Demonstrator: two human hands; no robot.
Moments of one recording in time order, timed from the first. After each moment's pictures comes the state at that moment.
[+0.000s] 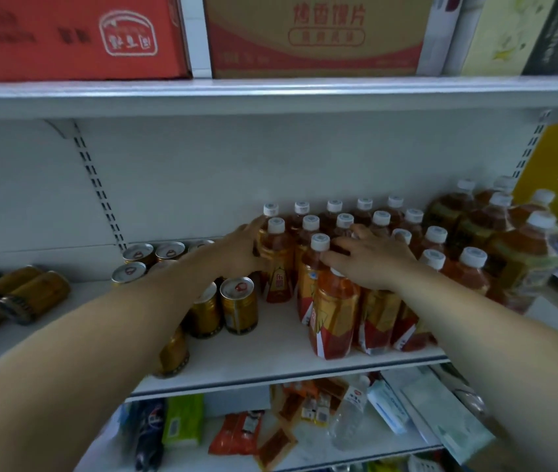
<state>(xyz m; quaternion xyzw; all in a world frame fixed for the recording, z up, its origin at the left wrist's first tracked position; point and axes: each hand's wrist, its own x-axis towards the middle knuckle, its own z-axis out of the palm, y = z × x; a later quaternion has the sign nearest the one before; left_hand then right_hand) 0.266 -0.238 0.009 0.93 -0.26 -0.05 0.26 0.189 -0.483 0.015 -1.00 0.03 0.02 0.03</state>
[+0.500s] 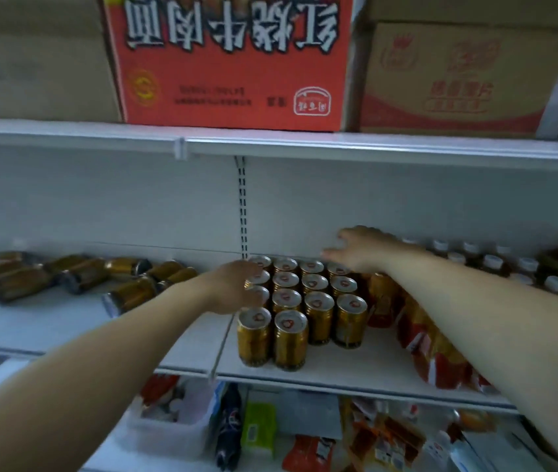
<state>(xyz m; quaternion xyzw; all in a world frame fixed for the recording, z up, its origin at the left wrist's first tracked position) 0.170 -0.015 0.031 0.97 -0.14 -0.02 0.20 0.215 -0.278 0.079 -1.00 -0.07 0.00 0.05</state>
